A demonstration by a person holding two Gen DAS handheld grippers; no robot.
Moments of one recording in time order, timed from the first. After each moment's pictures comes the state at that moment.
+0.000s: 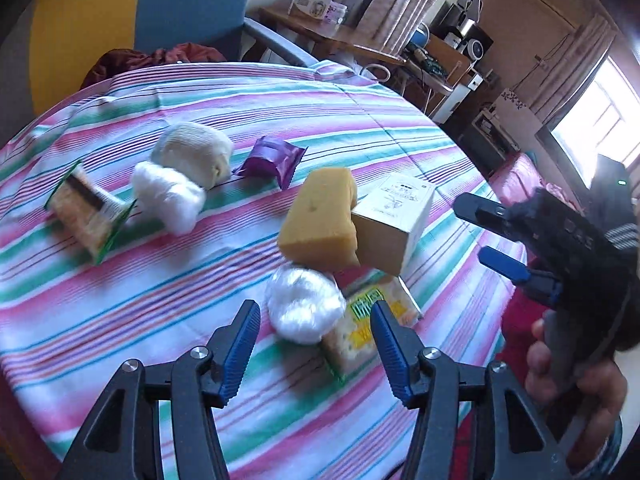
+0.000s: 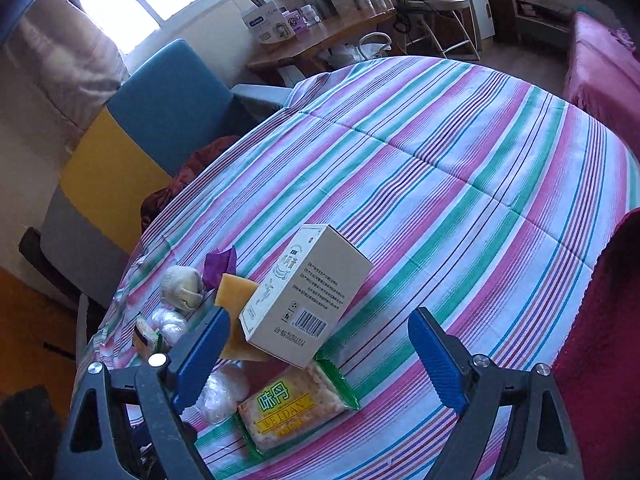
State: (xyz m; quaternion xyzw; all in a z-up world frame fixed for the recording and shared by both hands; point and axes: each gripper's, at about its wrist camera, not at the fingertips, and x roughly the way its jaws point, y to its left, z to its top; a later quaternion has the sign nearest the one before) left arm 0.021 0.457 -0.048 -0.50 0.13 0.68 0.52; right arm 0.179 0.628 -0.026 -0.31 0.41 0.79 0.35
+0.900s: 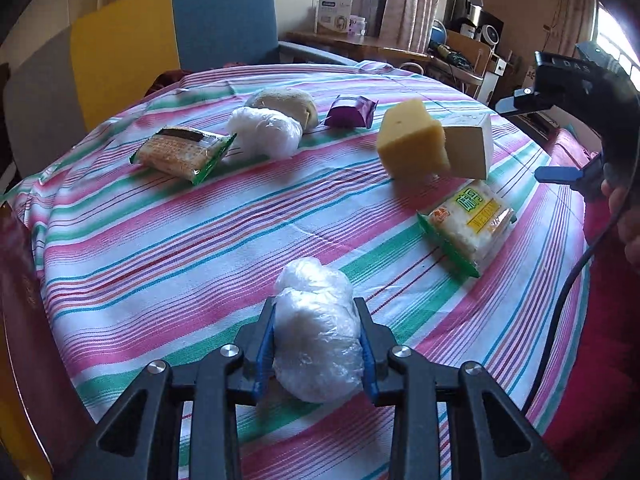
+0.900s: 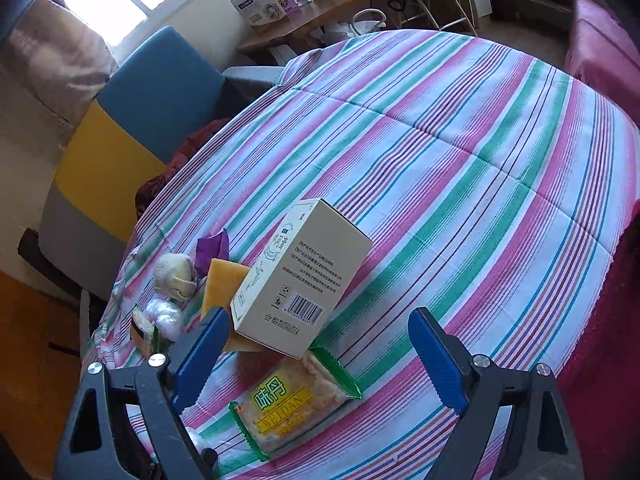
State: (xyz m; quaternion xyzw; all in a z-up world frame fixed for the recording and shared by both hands) left arm 0.041 0.363 -0.100 -0.40 0.20 0.76 0.46; right arm 0.175 0.633 -0.045 -0.33 0.44 0.76 0.33
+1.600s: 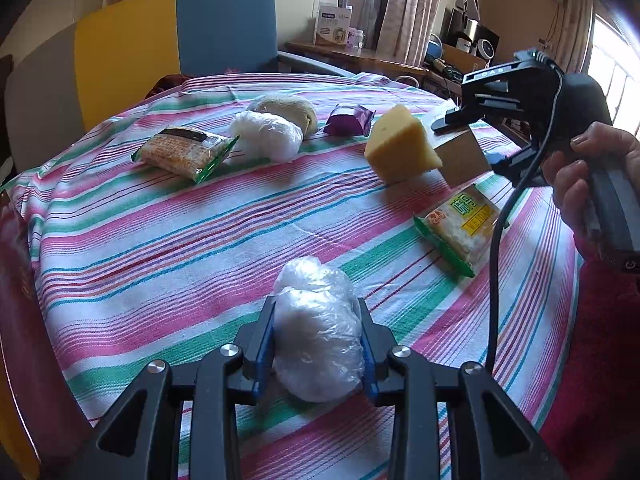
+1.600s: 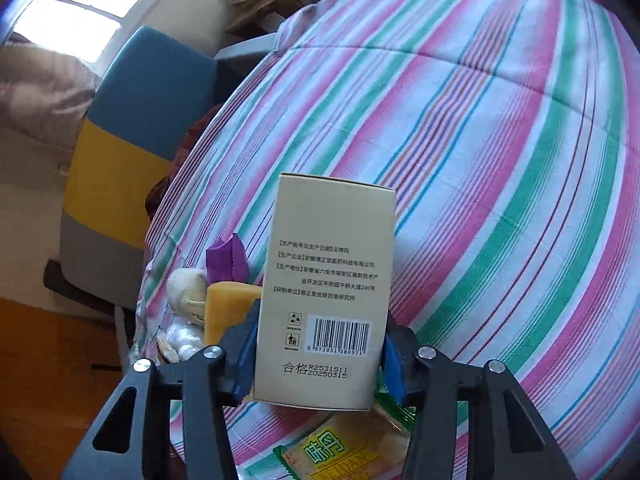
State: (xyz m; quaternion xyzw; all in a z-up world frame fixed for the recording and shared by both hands) left arm 0.042 0.353 -0.102 -0.39 0.18 0.77 0.47; right arm 0.117 0.657 -0.081 -0.32 0.51 0.74 0.29
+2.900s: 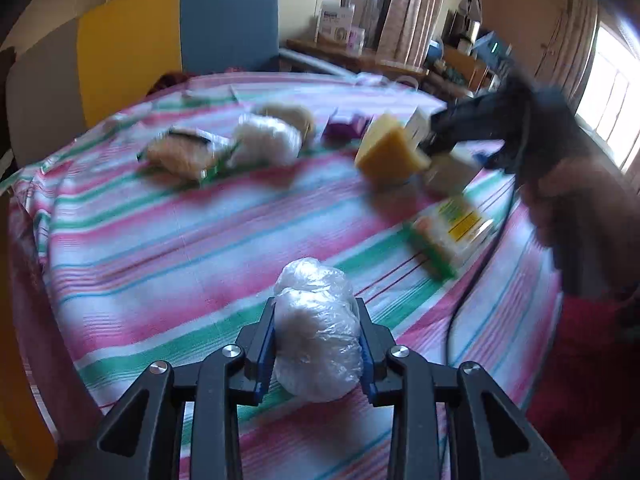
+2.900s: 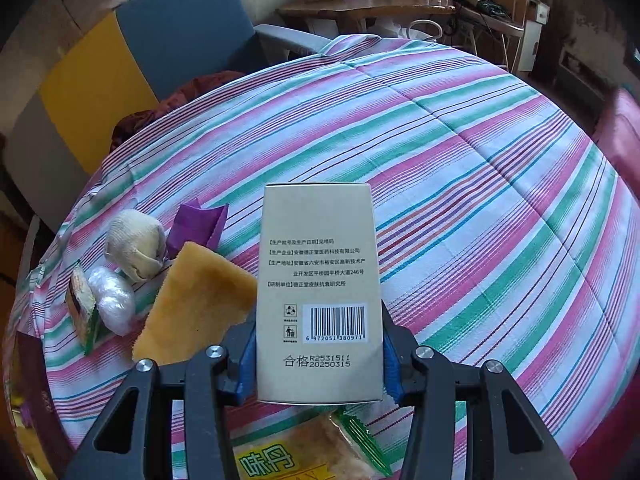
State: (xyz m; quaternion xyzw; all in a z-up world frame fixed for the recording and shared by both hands) left arm 0.044 0.343 -0.078 -0.40 0.16 0.76 0.48; right arm 0.083 0.636 -0.069 -0.43 0.30 0.78 0.34
